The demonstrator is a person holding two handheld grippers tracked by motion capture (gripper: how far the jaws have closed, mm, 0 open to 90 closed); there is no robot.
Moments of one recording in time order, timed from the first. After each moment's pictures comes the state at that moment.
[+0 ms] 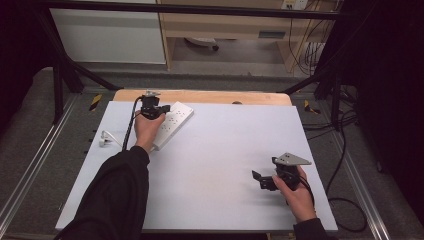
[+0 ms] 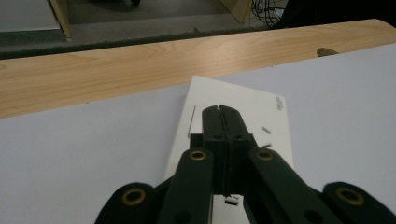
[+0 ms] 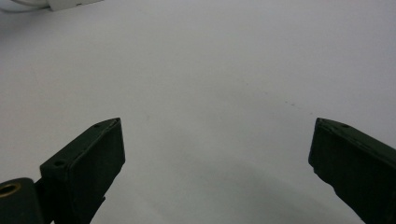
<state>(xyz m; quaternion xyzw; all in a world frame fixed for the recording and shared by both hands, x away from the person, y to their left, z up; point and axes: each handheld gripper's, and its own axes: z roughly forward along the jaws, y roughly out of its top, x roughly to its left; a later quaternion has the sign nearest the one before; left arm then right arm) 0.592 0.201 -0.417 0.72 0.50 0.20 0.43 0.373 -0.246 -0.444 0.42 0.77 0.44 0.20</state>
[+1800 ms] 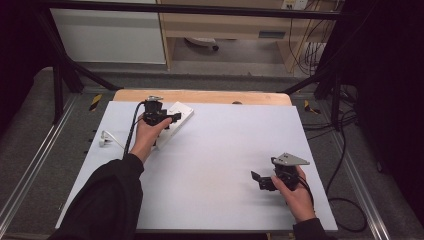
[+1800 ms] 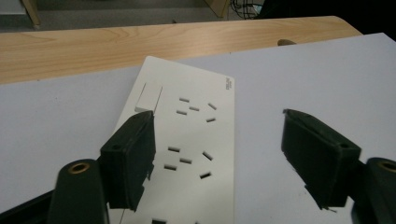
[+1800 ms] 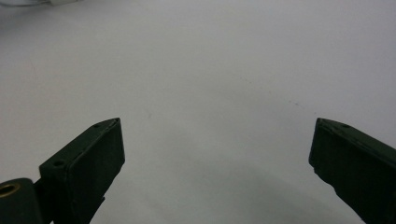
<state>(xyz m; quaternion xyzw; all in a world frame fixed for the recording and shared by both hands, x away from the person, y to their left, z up) 0.566 0.188 -0.412 0.73 0.50 0.15 0.45 0.373 -0.243 -0.445 0.42 0.77 0.43 0.20</state>
